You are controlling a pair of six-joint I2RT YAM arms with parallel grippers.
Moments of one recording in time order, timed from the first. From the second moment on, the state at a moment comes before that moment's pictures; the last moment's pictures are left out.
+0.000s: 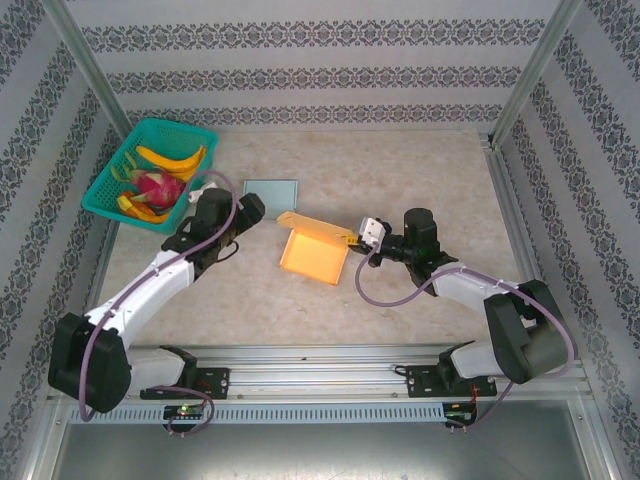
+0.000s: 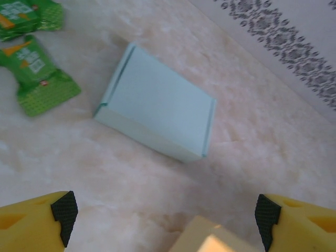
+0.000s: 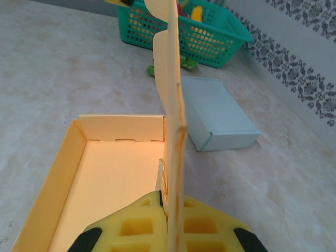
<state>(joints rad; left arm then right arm) -0.34 1.25 0.88 -0.25 -0.13 -0.86 0.34 1.38 0.54 0.47 -0.75 -0.58</state>
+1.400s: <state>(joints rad) -0.53 1.46 1.07 -0.34 0.06 -1.07 0.34 1.37 0.53 0.46 -0.76 -0.61</state>
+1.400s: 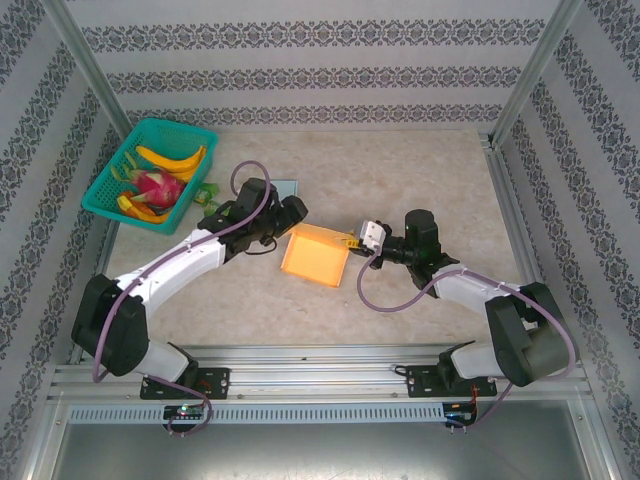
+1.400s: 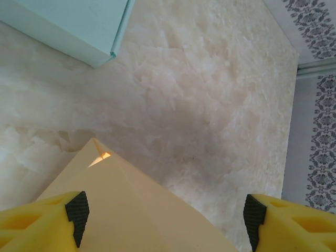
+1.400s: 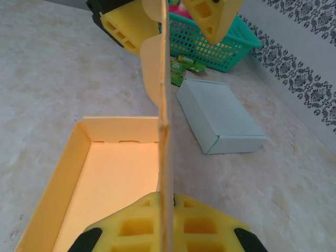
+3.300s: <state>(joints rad) -0.61 1.45 0.83 -0.24 -0.03 -1.10 0.60 0.79 0.37 0.16 -0.19 -0.15</state>
